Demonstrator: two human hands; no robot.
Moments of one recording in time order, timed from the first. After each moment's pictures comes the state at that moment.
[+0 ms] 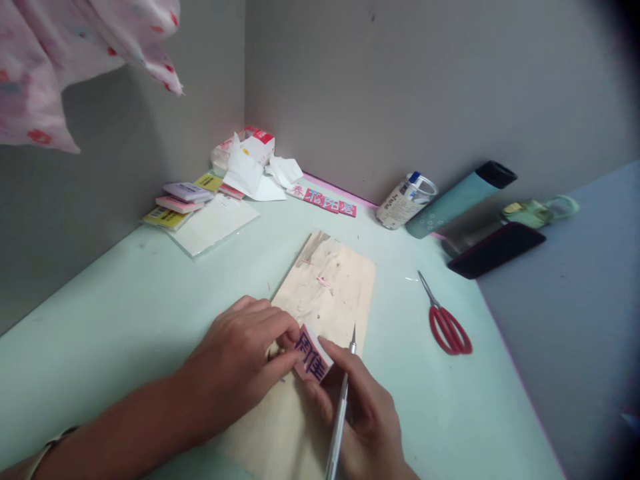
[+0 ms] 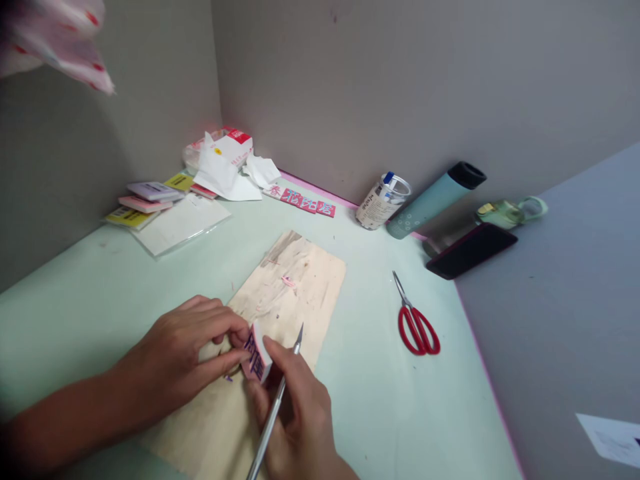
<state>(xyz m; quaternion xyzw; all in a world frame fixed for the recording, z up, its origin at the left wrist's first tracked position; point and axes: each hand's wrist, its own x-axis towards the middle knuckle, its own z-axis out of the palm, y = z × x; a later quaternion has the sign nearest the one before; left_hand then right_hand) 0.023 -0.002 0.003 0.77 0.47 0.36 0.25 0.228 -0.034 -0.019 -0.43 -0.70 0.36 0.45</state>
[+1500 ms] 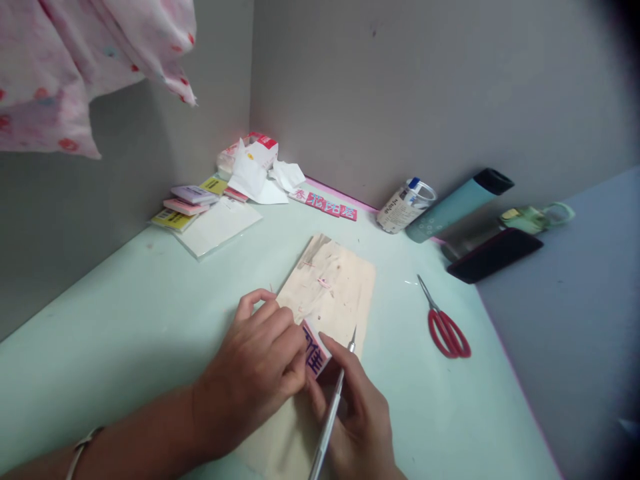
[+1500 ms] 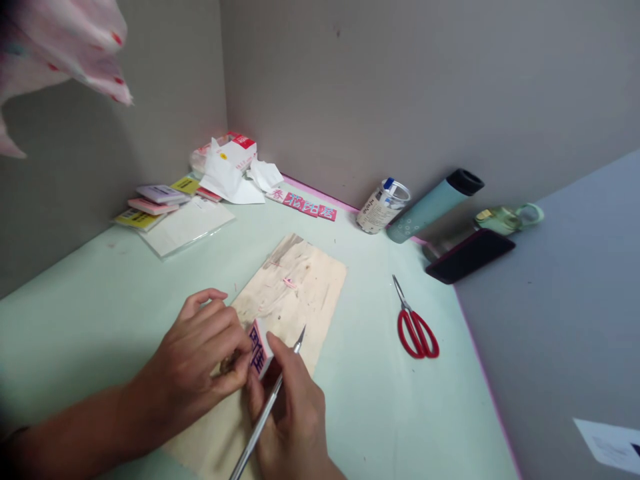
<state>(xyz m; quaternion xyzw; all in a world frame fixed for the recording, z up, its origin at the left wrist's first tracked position) 0.043 -0.010 0.008 0.79 0.46 0.39 0.06 0.220 -0.037 -0.007 -0.48 -0.72 0.29 0.41</state>
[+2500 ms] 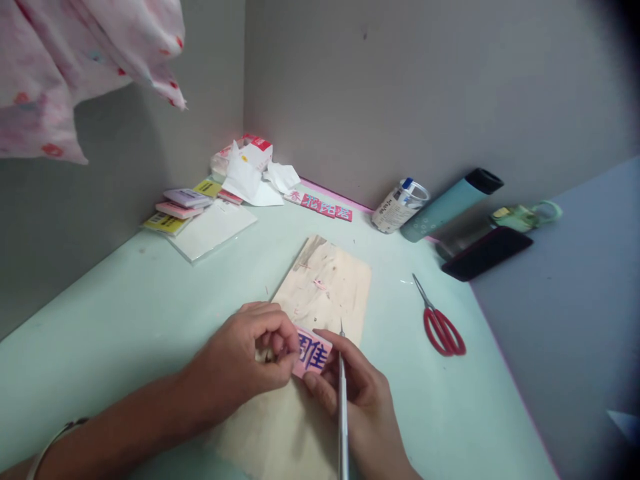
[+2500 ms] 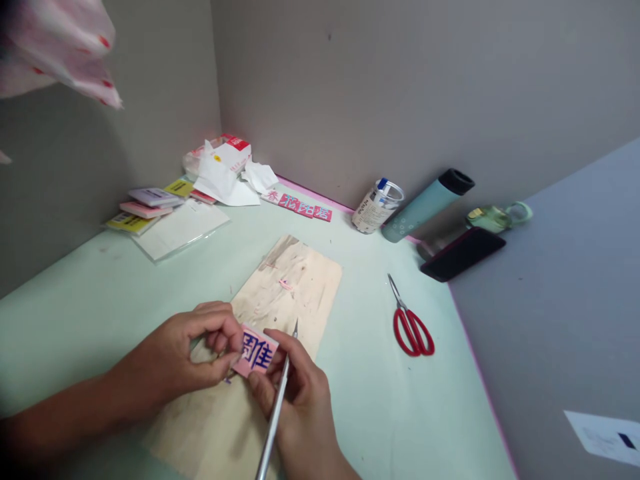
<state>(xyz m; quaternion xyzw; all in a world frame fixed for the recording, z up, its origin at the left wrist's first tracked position) 0.026 0.004 0.013 0.68 0.49 0.40 0.38 0.220 -0.021 0.005 -0.55 -0.53 0.52 0.39</state>
